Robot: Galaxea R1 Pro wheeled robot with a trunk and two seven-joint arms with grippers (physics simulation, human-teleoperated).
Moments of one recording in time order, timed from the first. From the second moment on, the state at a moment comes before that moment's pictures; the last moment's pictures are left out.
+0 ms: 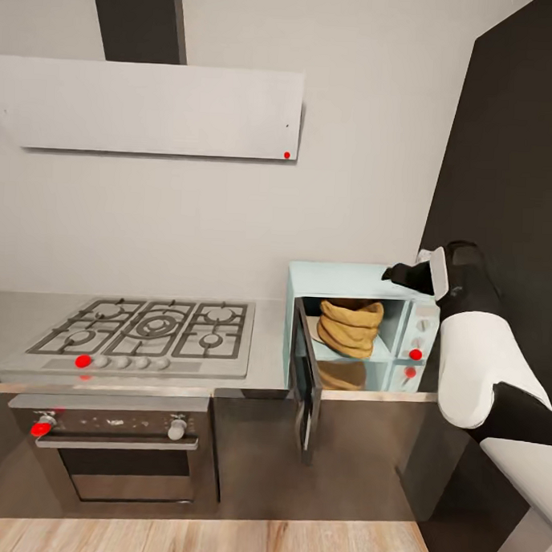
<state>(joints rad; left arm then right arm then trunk) 0.00 -0.02 0.02 -0.05 0.28 -0.05 0.01 -1.34 -0.04 -0.39 -0.75 0.15 1.04 0.00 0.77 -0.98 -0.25</state>
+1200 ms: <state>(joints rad) 0.00 -0.02 0.02 -0.05 0.28 -0.05 0.01 -0.94 -0.02 -0.37 -0.52 0.23 0.11 0.26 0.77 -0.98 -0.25</state>
